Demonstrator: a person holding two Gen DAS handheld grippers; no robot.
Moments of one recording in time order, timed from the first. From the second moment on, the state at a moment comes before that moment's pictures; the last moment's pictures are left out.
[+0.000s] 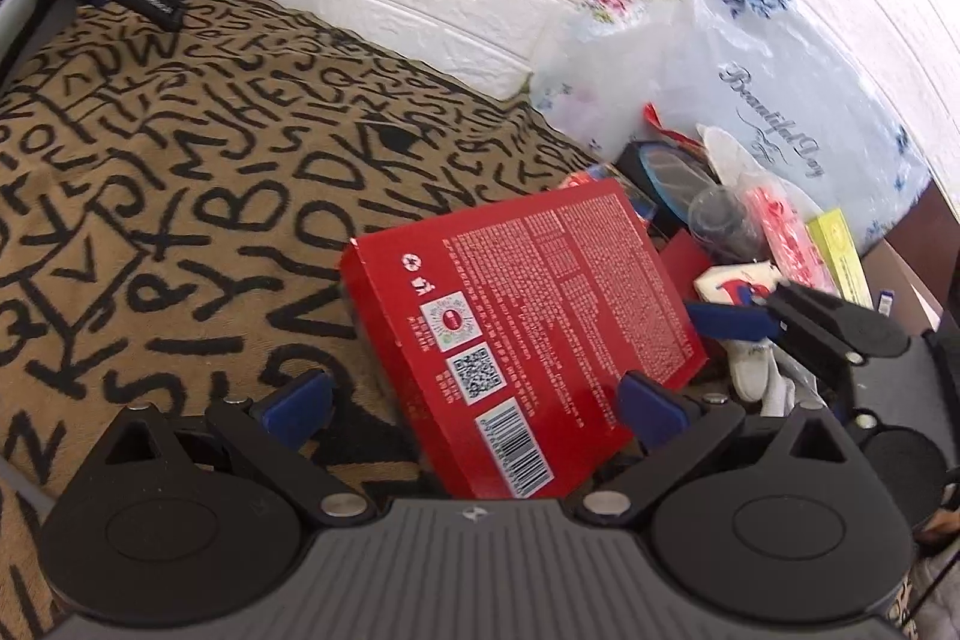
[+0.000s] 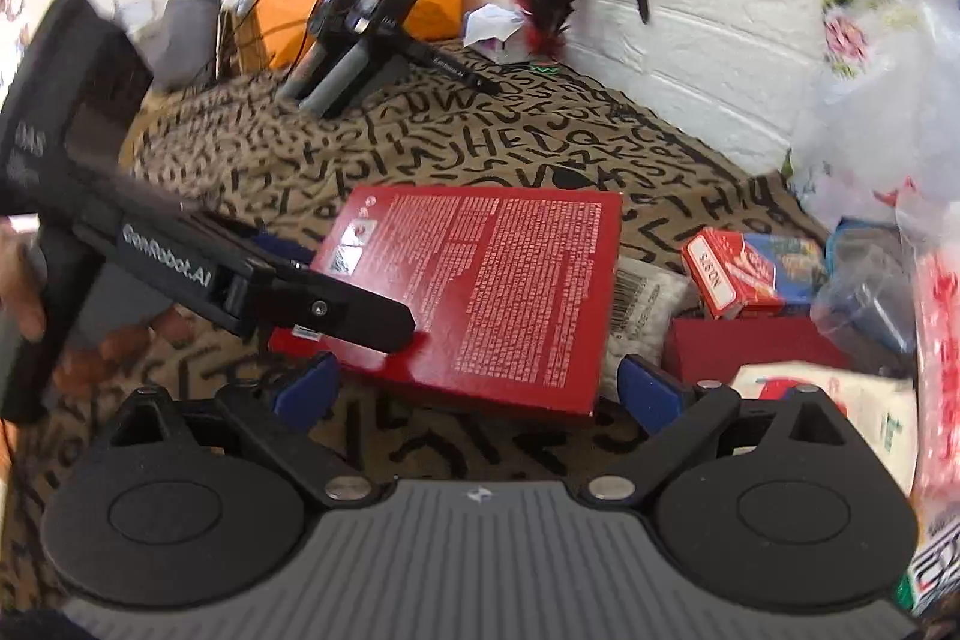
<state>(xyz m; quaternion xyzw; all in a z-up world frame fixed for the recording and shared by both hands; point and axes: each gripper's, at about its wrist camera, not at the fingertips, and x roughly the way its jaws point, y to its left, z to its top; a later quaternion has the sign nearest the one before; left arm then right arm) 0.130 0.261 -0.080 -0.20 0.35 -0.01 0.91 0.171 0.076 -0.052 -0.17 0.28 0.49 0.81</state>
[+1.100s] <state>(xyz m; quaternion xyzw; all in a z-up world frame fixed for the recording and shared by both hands) 0.072 0.099 -0.014 -0.12 0.34 -0.06 0.93 0.044 -0.052 -0.026 -0.19 0.18 0.33 0.91</state>
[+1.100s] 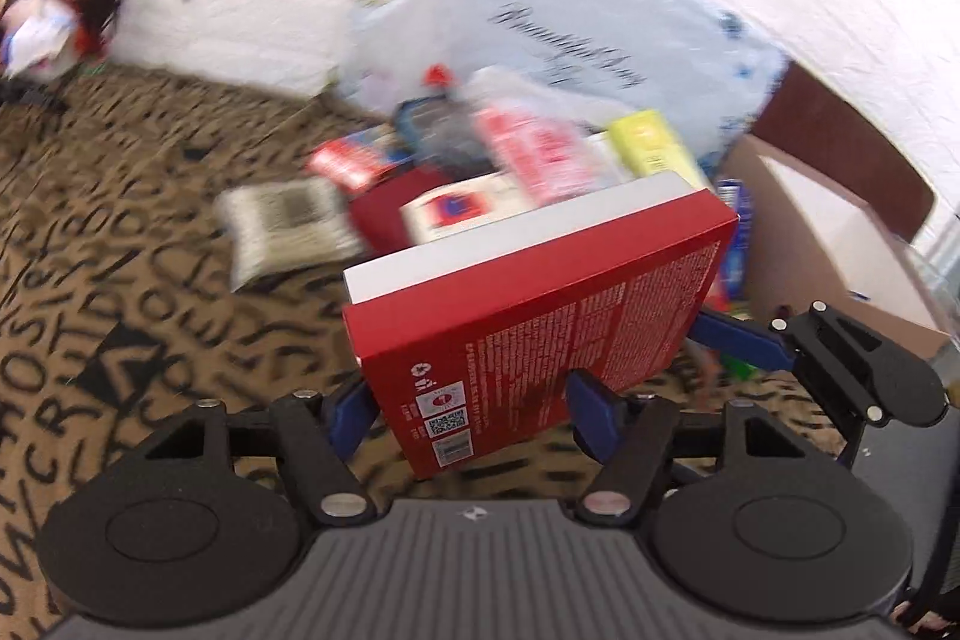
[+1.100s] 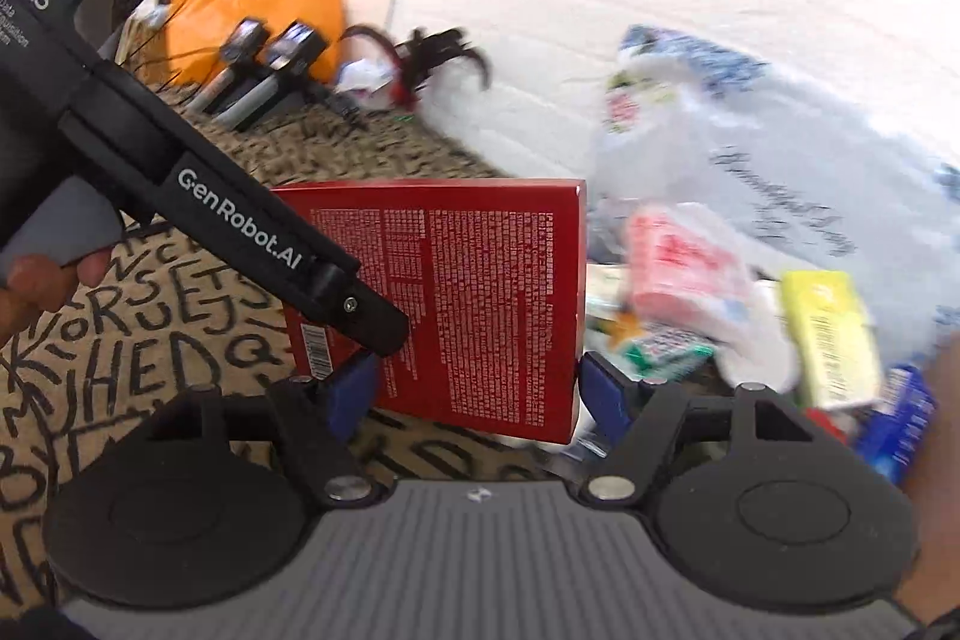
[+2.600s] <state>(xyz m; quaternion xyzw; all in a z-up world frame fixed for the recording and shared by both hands) 0.310 -0.301 0.004 -0.06 0.35 -0.31 0.88 0.194 -0.428 0.012 -0.07 0.24 -0.01 0.97</state>
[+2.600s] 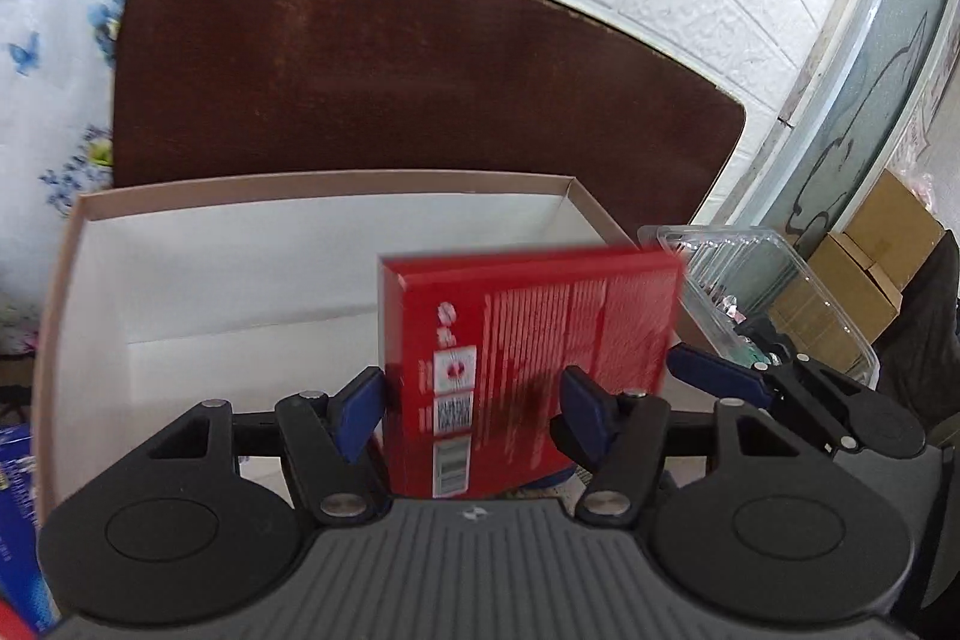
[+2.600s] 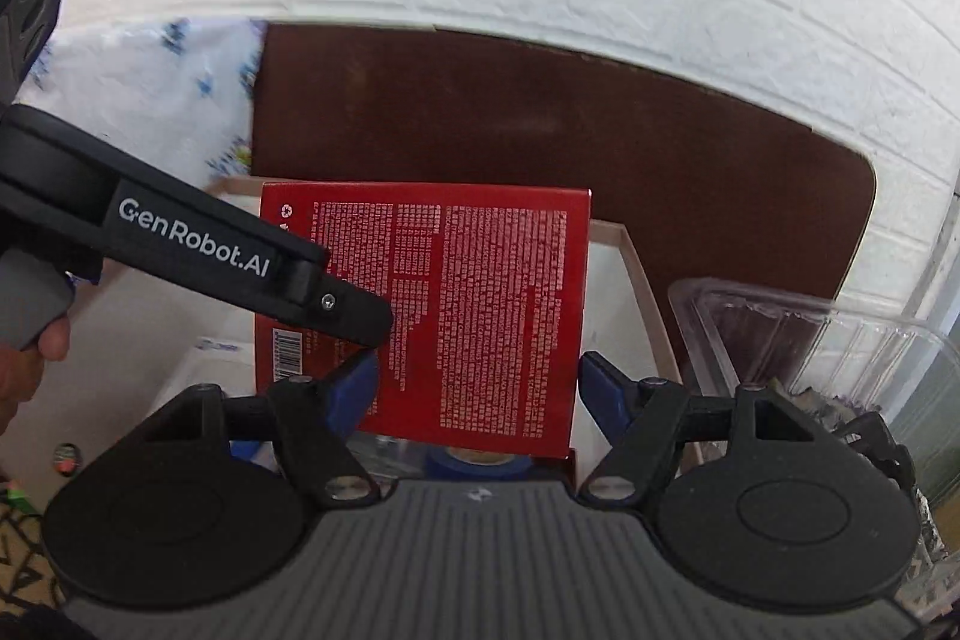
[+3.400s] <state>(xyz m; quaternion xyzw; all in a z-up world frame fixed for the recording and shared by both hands) 0.253 -0.275 0.019 -0.01 0.32 -0.30 0.90 0.148 -0.402 0.026 -0.07 0.23 -0.03 0.97</state>
